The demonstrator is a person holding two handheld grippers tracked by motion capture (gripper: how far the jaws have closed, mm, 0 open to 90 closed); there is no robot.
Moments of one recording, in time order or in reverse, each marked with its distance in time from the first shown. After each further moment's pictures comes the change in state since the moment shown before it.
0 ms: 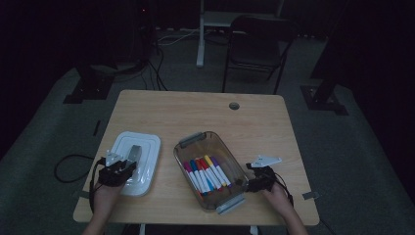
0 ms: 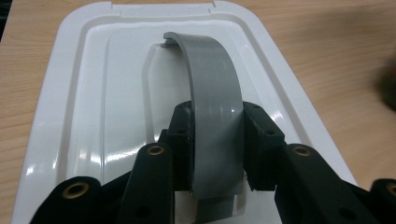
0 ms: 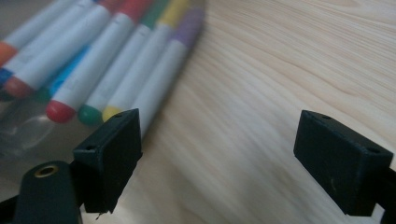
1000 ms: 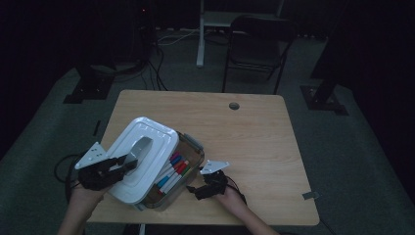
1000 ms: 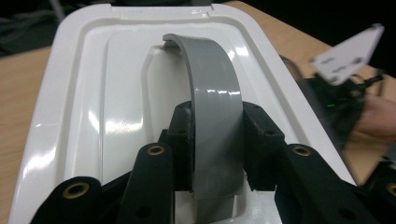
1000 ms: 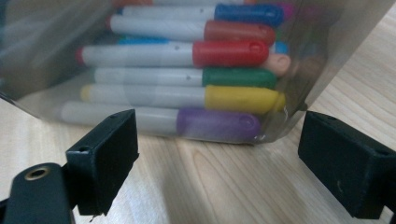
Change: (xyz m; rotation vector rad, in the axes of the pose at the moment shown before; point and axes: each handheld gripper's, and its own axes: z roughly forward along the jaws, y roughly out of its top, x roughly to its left) left arm -0.029 0.062 -0.090 -0.125 -0.352 0.213; right arm 0.102 0.057 0.096 -0.029 0.137 -0.115
